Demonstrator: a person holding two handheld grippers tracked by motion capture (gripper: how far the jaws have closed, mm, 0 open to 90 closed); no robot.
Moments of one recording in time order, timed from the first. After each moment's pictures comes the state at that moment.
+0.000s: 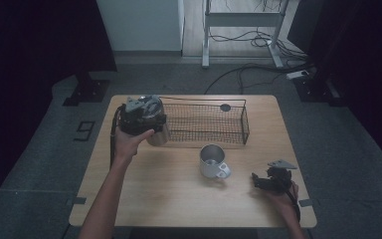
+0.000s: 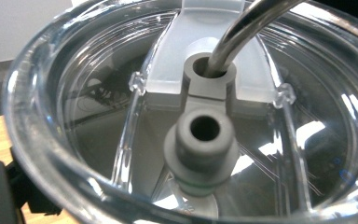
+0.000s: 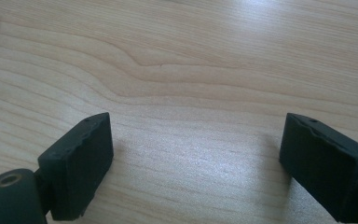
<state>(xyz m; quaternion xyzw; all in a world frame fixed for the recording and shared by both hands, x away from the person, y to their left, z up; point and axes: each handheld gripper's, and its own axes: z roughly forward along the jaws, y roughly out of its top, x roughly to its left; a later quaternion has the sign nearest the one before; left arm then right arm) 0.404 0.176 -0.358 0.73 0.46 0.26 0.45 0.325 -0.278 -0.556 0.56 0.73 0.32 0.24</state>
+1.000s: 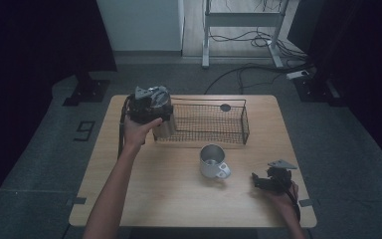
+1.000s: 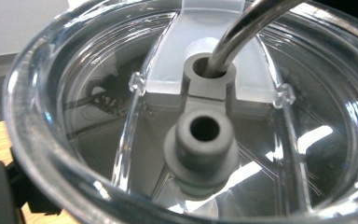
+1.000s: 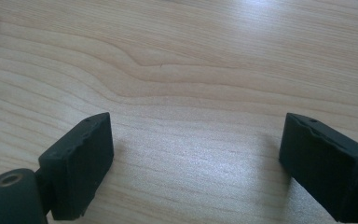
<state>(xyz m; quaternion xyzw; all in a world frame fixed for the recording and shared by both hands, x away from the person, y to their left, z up) 0.440 0.156 -0.355 0.73 0.47 0.24 0.45 0.325 -0.278 -0.556 0.56 0.73 0.32 0.24</state>
